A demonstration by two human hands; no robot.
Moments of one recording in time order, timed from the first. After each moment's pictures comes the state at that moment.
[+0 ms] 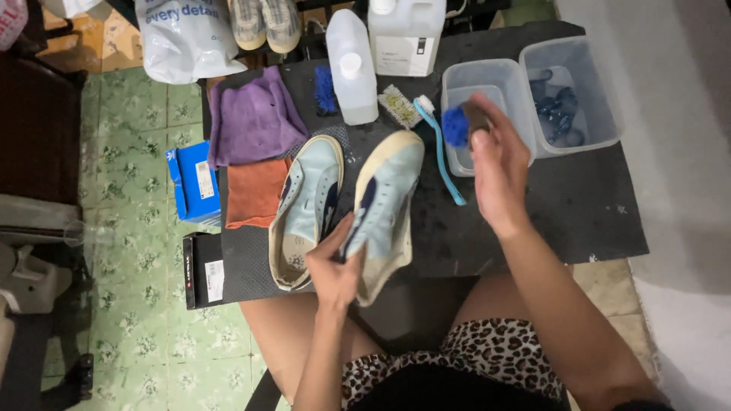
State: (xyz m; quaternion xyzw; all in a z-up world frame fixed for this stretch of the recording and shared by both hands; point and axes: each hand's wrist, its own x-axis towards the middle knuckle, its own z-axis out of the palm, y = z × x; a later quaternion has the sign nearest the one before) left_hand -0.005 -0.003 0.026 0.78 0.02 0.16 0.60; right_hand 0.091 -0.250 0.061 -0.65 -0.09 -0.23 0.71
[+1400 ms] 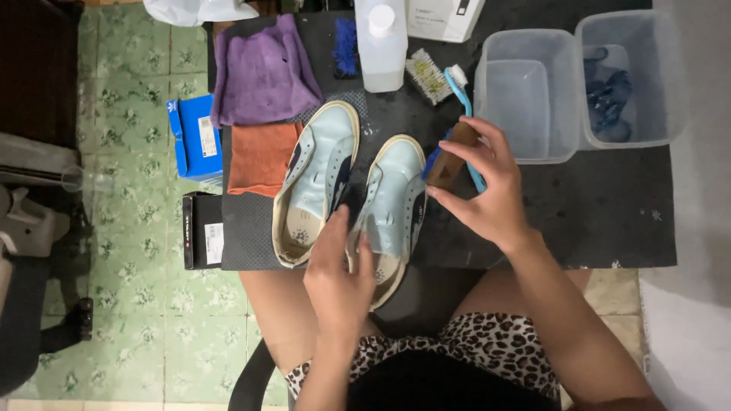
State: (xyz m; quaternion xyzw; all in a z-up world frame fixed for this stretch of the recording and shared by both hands) left_hand -0.035 -0.018 0.092 0.90 0.05 0.22 0.38; right_hand 0.068 -0.227 0.062 -0.83 -0.19 -0.16 0.50
